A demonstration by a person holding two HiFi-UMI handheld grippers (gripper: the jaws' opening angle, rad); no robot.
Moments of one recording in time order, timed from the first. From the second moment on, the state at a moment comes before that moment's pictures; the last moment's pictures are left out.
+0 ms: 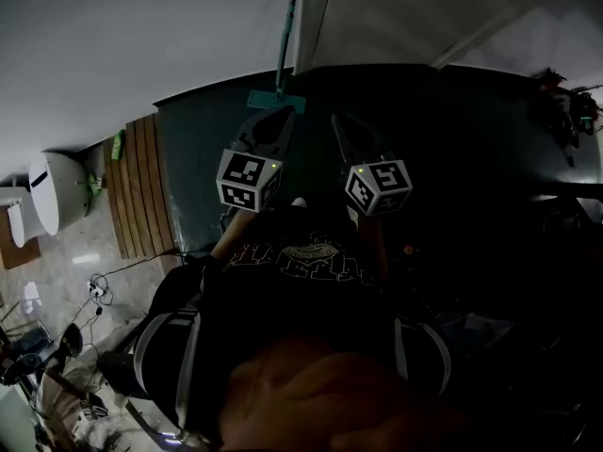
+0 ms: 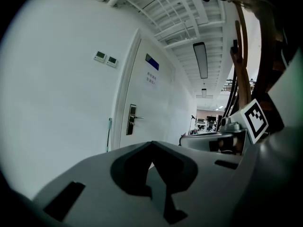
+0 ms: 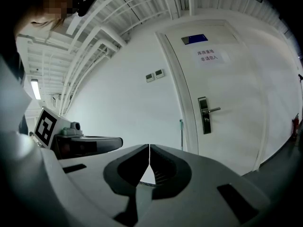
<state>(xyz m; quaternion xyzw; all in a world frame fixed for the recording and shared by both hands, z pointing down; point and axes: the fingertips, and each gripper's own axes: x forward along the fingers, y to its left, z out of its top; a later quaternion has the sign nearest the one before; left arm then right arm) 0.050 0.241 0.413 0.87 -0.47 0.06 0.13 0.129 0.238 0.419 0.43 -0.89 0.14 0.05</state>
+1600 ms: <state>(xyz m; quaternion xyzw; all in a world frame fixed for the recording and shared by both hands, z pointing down) -0.046 0.077 0.424 0.90 -0.40 0.07 0.13 0.035 0.079 0.428 0.50 -0.85 0.14 0.05</state>
